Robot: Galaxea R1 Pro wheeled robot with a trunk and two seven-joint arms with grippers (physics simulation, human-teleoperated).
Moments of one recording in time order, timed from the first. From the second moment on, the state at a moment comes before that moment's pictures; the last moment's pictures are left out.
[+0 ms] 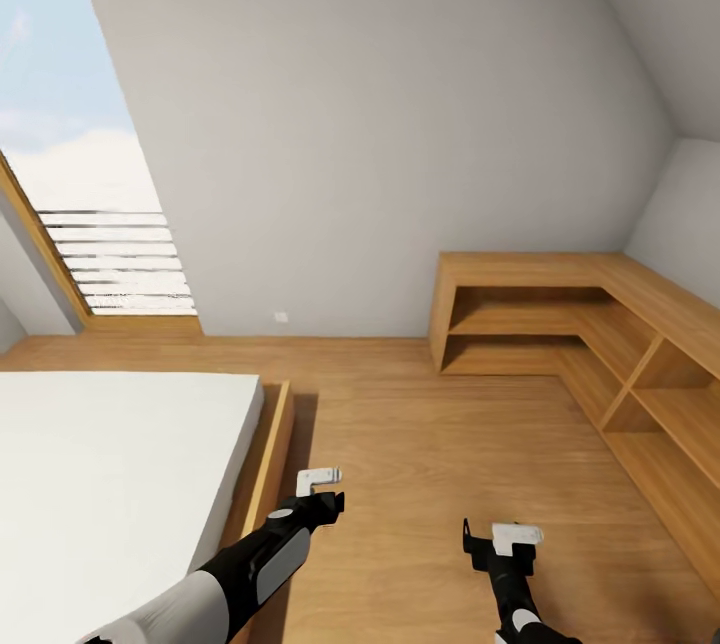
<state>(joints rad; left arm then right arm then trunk) -0.65 -0.09 -0.80 -0.47 0.87 0.08 0.28 -0.55 0.02 -0.14 -0.06 0.23 -0.62 -0.25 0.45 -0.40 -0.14</state>
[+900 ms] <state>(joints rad) -0.65 -0.09 -0.80 -0.47 0.87 0.08 0.28 -0.55 0.02 -0.14 -0.06 0.23 -0.62 -0.24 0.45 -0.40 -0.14</state>
